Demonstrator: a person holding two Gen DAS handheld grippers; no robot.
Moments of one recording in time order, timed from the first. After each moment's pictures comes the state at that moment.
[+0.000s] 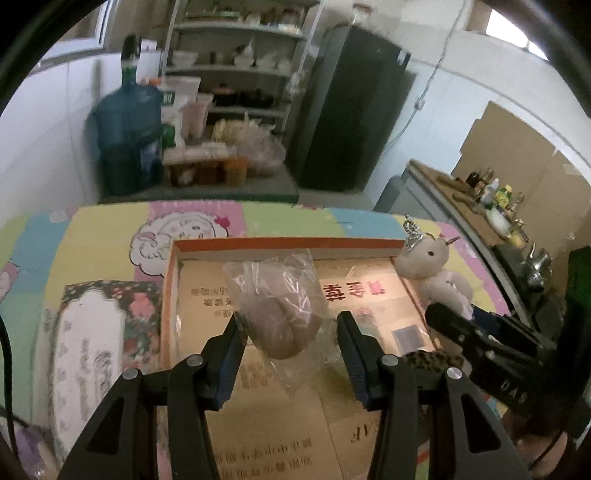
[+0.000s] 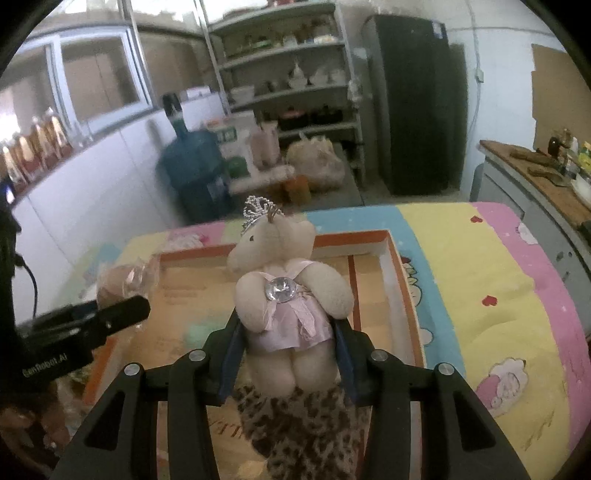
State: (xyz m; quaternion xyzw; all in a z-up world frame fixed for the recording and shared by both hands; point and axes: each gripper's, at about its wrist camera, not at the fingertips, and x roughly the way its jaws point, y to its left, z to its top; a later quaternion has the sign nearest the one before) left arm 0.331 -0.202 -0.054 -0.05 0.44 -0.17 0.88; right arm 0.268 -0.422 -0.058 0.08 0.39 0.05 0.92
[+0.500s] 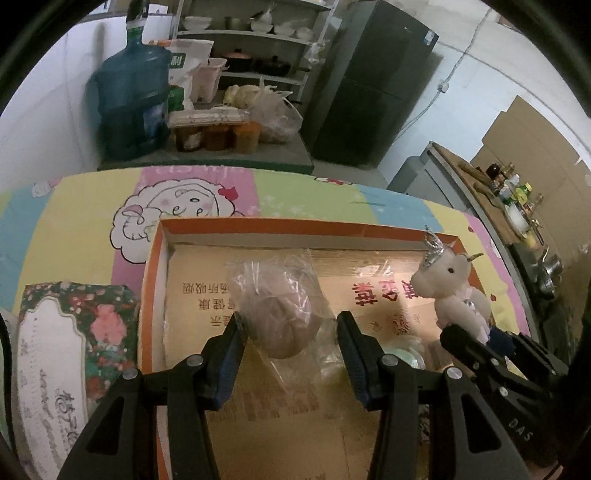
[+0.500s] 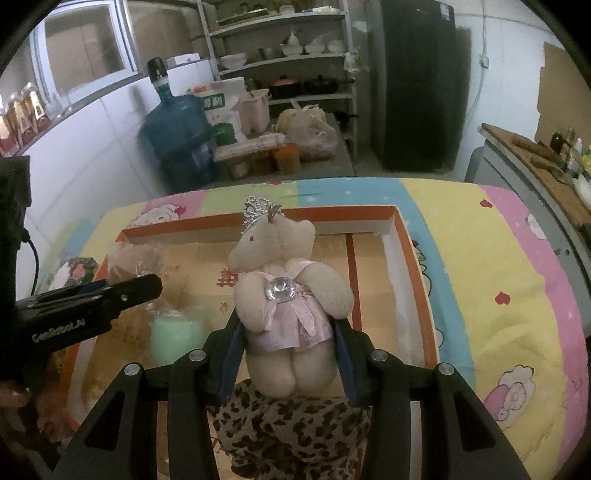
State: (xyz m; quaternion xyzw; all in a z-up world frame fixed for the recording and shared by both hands) left arm 0.372 -0.205 -0.084 -0.07 0.49 -0.15 0.85; right arm 0.293 -0.420 -0.081 0.07 0.43 0.04 0.90
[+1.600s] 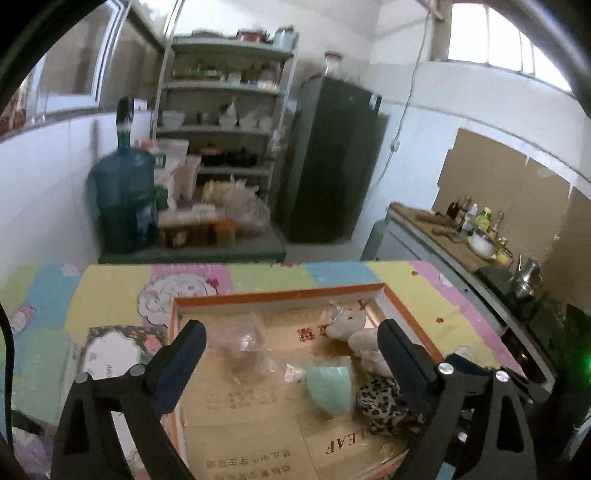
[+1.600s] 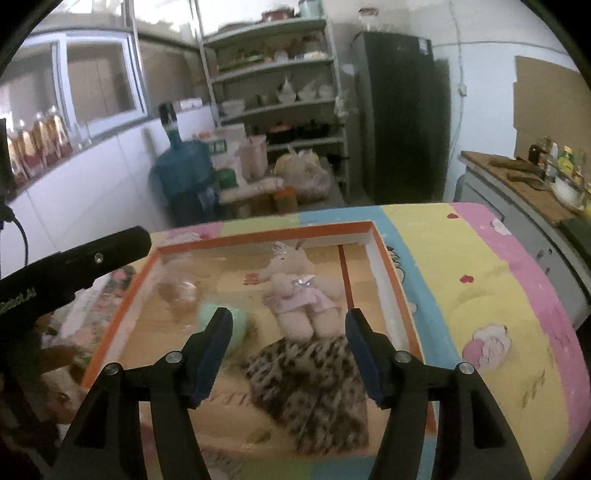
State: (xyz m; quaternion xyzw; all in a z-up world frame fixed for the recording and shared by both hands) left arm 0.276 -0.207 -0.004 -0.04 0.30 -0.19 0.93; right arm 0.194 -0.409 -0.049 0.09 0.32 0.01 0.94
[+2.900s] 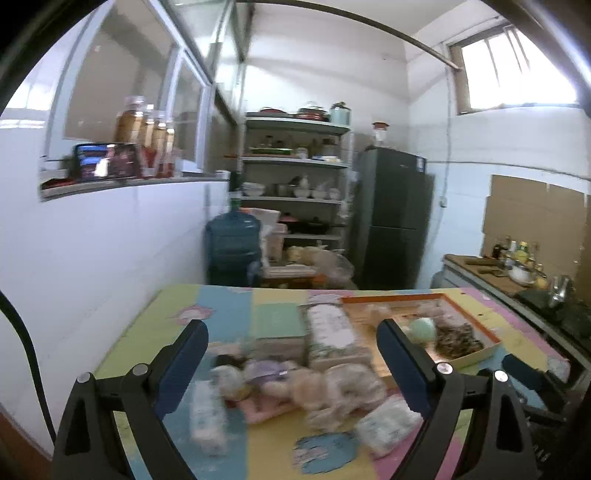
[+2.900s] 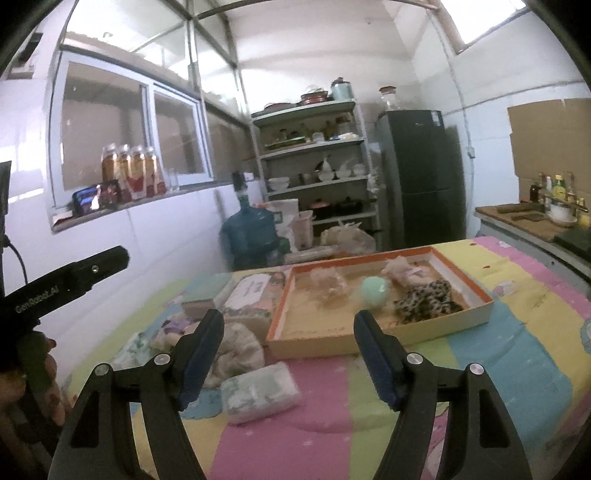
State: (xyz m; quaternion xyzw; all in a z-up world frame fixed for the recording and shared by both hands) left arm 0.068 -0.004 0.027 -0.02 0.17 -0.05 0.98; right arm 0.012 -0.241 -0.027 0.10 0.17 0.06 0.98
